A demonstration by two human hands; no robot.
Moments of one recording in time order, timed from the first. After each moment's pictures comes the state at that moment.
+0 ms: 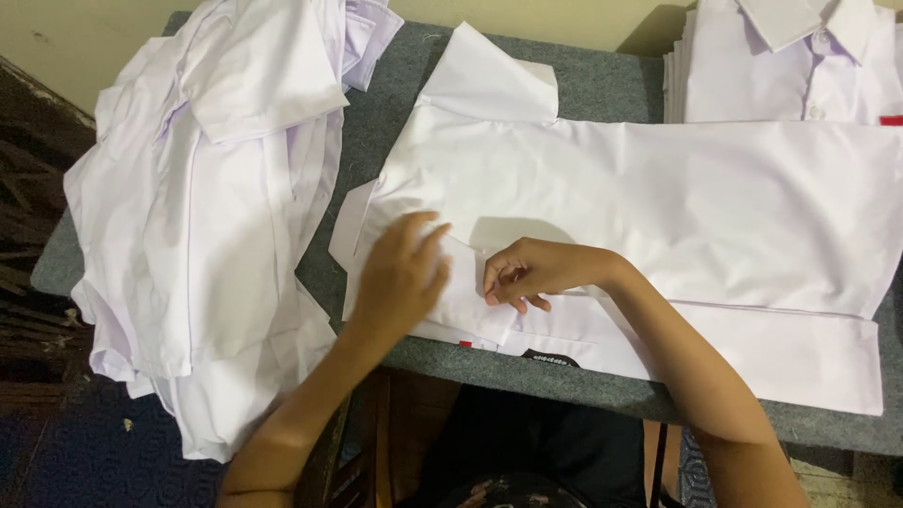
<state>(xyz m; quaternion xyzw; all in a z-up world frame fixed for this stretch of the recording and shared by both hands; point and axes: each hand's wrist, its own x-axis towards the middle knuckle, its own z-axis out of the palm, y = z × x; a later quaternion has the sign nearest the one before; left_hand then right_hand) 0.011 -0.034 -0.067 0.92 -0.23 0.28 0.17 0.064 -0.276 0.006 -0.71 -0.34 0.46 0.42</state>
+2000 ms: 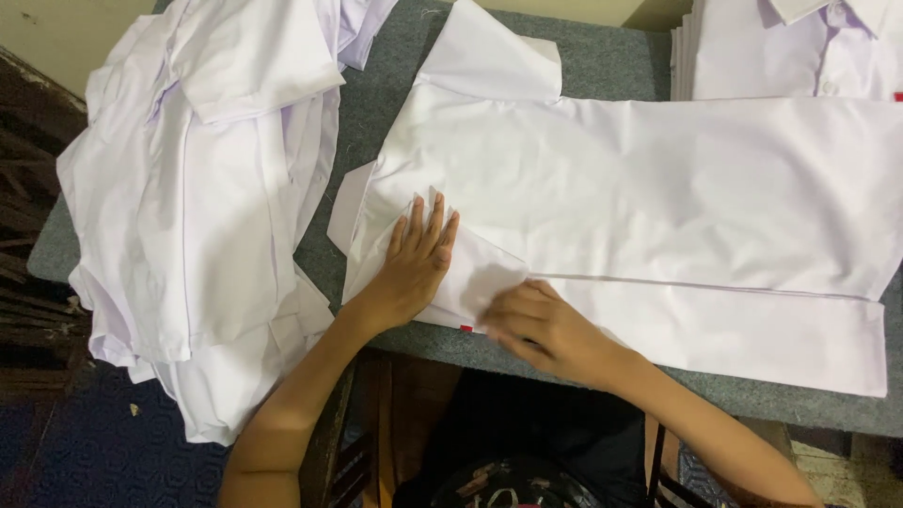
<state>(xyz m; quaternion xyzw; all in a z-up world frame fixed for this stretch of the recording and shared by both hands) 0.000 -0.029 -0.077 0.94 -0.27 -0.03 0.22 -0.051 -0.284 -0.010 -0.81 -0.47 -0.02 0.35</state>
